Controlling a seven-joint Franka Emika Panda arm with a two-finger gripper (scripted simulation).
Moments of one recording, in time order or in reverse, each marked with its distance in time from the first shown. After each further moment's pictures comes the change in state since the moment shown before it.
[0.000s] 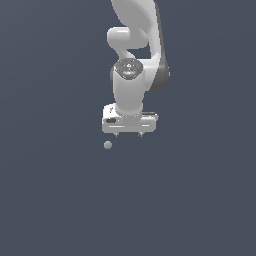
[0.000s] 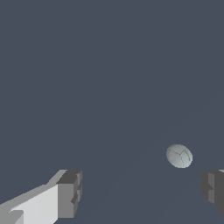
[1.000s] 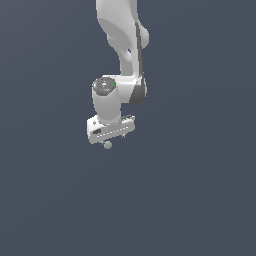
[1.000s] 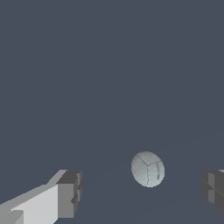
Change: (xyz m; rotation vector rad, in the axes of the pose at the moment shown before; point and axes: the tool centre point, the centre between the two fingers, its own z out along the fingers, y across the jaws) arm -0.020 0.072 0.064 -0.006 0.010 -0.347
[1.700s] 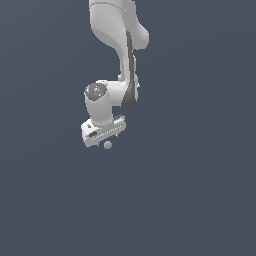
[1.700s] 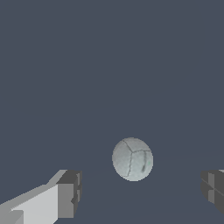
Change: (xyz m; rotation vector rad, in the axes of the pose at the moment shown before) arm -0.027 0.025 0.030 -0.002 0.006 -0.177
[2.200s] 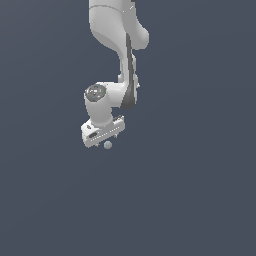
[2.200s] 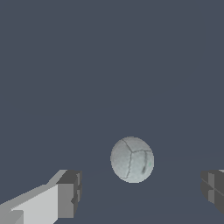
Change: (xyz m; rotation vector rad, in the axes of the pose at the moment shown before) arm -0.003 0.002 0.007 -0.001 0.001 -0.015
